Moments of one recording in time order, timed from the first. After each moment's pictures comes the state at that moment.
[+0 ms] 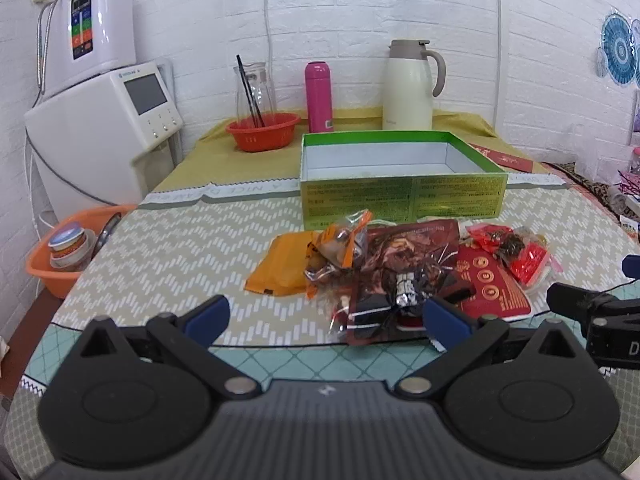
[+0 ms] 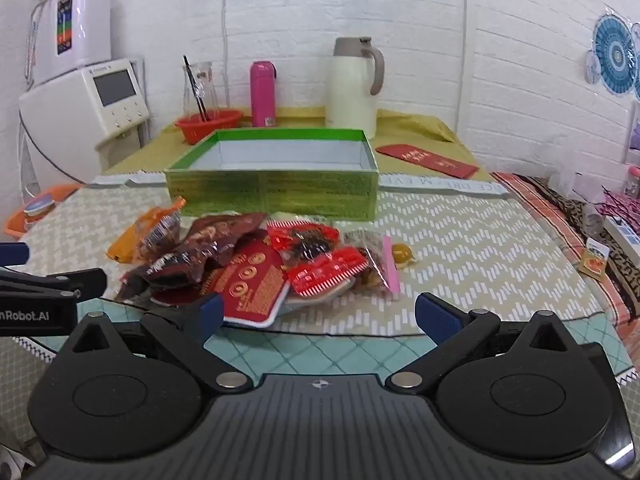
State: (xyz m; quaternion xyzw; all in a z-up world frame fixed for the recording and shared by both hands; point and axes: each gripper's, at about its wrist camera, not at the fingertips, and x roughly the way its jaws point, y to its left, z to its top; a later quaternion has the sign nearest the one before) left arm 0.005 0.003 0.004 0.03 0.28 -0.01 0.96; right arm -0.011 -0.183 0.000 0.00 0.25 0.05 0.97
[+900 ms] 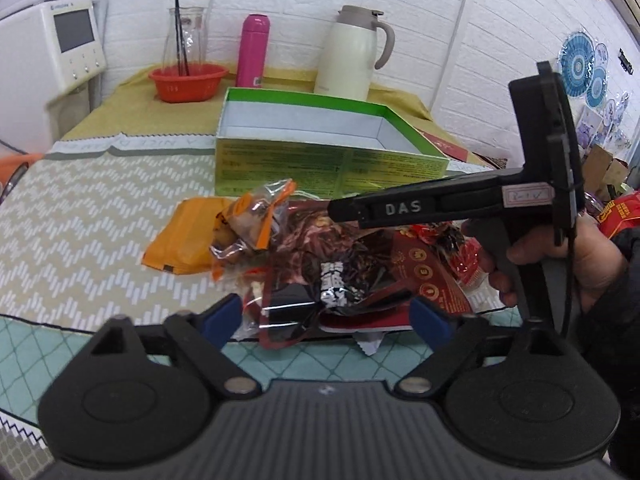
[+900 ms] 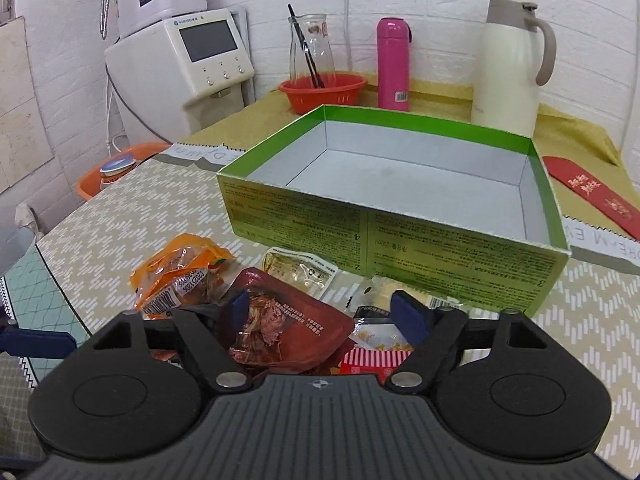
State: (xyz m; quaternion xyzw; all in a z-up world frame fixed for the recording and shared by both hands) left arm 0.048 0.001 -0.022 -0.05 0.38 -0.14 0.92; right arm 0.152 -0.154 -0.025 -0.02 0.33 0.25 0.91
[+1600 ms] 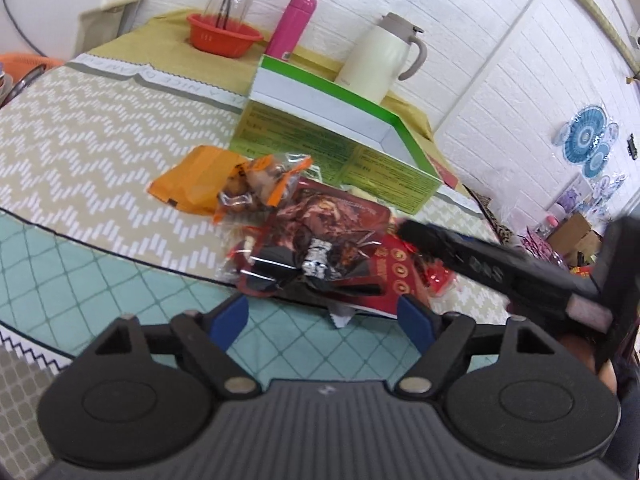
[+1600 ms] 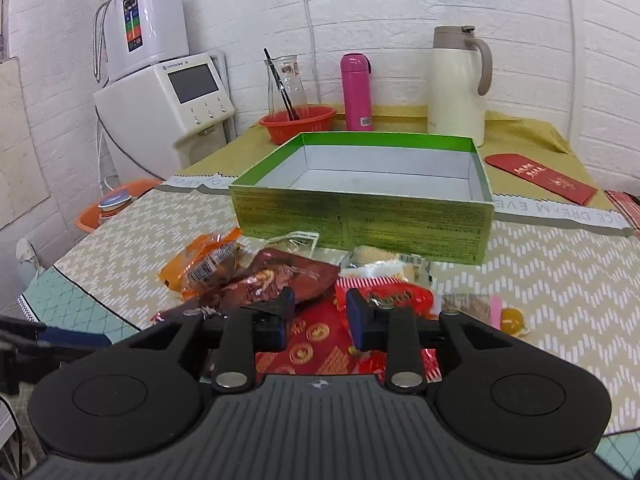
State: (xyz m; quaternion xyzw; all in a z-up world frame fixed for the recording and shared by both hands) left arm 0.020 0.025 -0.017 -0.19 0.38 -0.14 0.89; right arm 0.091 -0.171 -0.007 0.00 0.29 0.20 0.94
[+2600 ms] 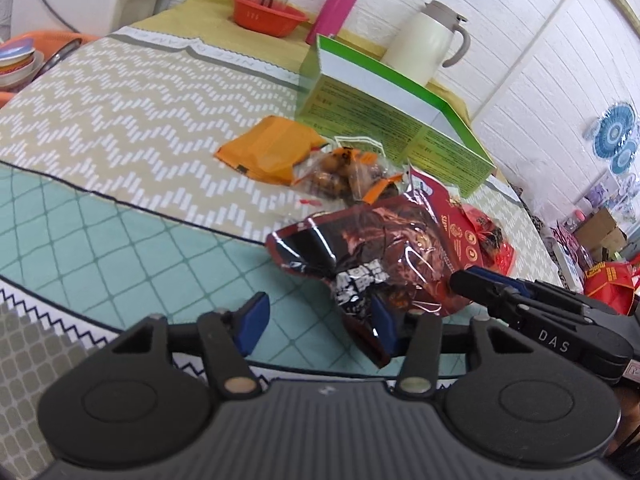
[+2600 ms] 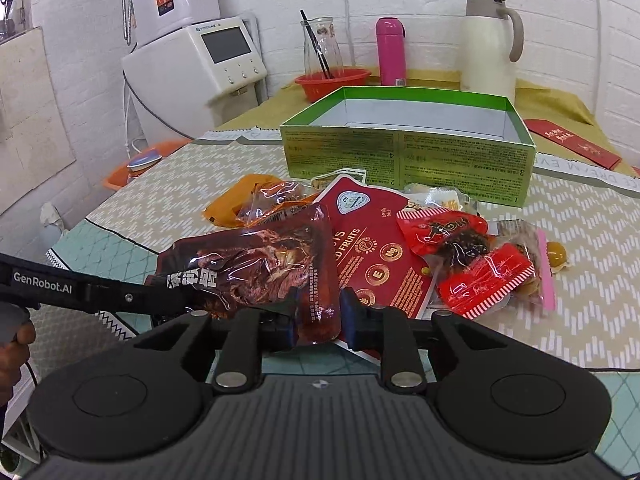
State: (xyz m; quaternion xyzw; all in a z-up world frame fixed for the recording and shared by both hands) left arm 0.017 0.072 -0.045 -0.20 0.40 -0.10 0.89; right arm 0.037 -0.147 -0.028 -0.01 0.32 0.23 0.92
